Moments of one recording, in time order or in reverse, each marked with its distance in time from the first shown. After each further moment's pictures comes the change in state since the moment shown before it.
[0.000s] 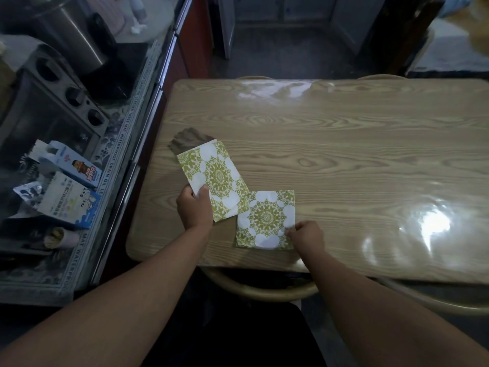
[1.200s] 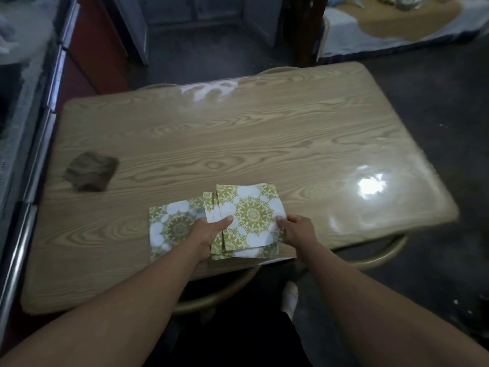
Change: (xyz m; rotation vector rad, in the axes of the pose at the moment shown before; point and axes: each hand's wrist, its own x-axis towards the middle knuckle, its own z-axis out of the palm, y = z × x) left_hand -0.132 -0.004 0.155 -0.024 -0.831 -0.463; right_hand 0.031 0.099 -0.164 0.636 0.056 0.127
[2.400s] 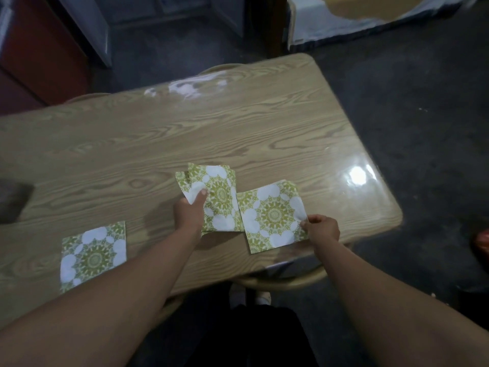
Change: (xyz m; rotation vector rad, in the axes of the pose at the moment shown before) left_hand 0.044 0.037 0.211 0.161 0.408 0.263; right_hand 0.130 -0.004 -0.219 -0.126 0.323 0.137
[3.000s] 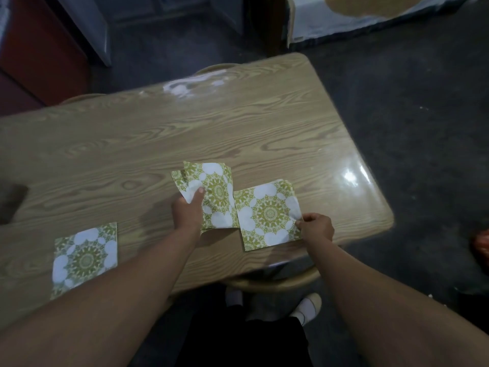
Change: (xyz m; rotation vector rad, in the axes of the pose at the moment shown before) left_hand -0.015 0.013 0.025 -0.027 0.049 0.032; right_hand 0.008 -0.010 -0.011 -0.057 0.018 0.000
